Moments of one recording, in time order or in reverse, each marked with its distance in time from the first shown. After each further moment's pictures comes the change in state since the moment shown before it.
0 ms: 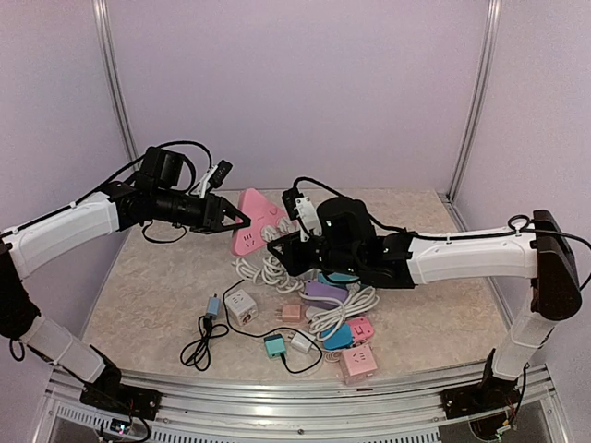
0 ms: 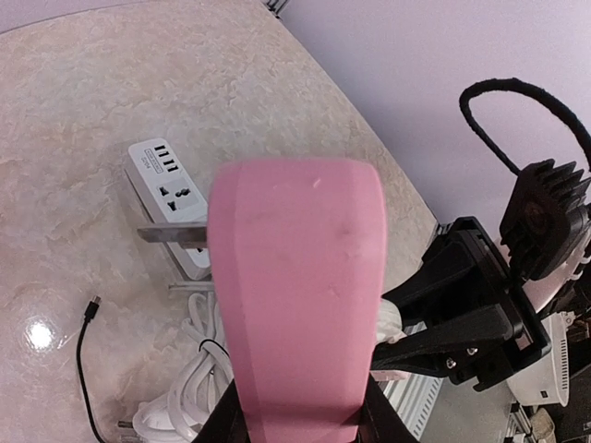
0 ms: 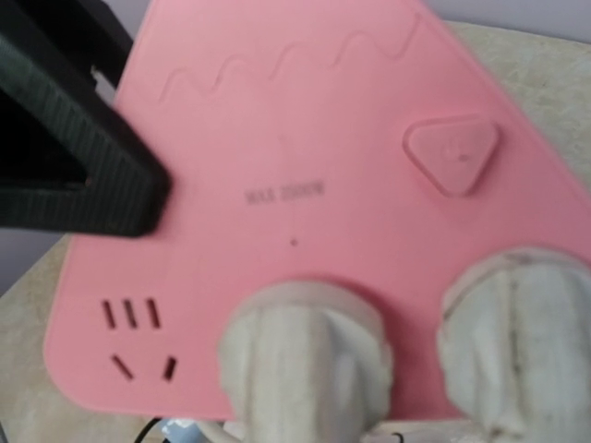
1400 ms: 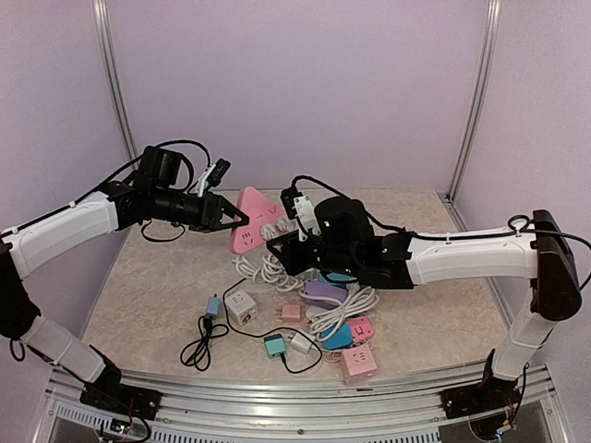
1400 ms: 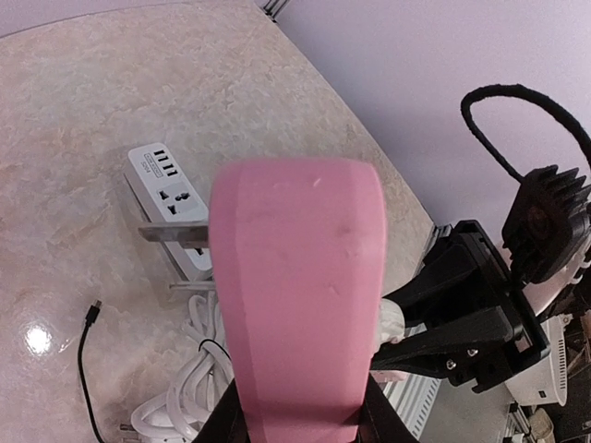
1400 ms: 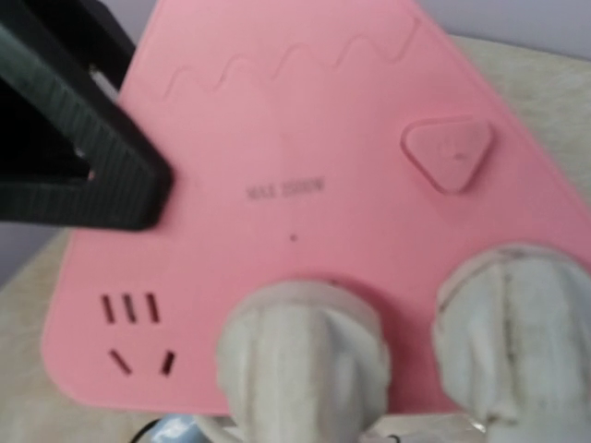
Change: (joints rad) left arm 0.022 -0.001 -0.001 0.008 0.028 -0.008; right arm 0.022 0.012 0.033 -0.029 0.067 -0.023
